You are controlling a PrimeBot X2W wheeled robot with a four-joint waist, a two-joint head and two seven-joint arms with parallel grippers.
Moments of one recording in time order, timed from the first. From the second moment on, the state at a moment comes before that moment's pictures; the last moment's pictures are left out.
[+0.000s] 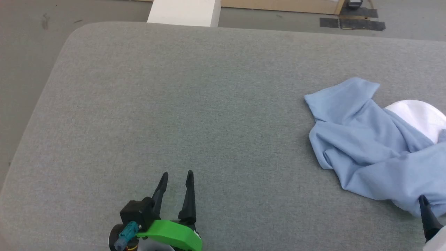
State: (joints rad) left arm 0.01 0.05 -0.31 0.11 -0.40 0.09 -0.26; right arm 0.15 -0.05 -0.45 -0.12 0.32 0.13 0.43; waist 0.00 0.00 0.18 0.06
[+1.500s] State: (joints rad) left arm -0.88 0.05 -0.60 0.40 -0.28 -0.10 0.28; right arm 0.04 -0.05 -0.29 -0.13 0.26 0.13 -0.12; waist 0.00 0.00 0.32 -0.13
